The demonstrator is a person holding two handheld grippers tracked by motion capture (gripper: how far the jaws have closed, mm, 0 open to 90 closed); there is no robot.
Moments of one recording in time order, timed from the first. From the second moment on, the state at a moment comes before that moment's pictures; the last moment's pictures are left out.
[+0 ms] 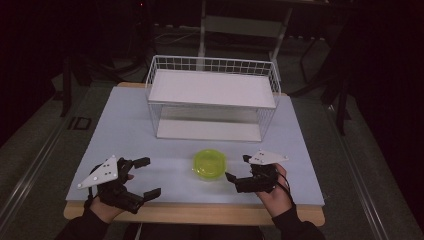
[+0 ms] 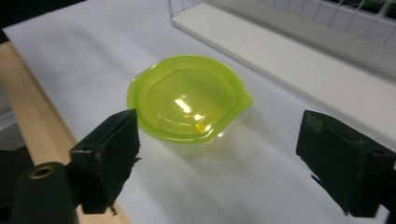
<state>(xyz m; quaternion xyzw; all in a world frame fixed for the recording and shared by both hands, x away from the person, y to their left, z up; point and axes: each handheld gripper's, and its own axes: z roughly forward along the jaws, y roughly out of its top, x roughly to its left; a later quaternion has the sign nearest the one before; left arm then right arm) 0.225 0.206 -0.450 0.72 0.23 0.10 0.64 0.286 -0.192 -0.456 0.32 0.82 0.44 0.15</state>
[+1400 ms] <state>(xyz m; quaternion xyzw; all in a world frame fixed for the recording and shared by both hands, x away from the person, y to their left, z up) 0.323 0.125 -0.468 0.78 0.41 0.00 0.48 0.339 -0.177 -0.466 0.43 0.80 0.41 0.04</state>
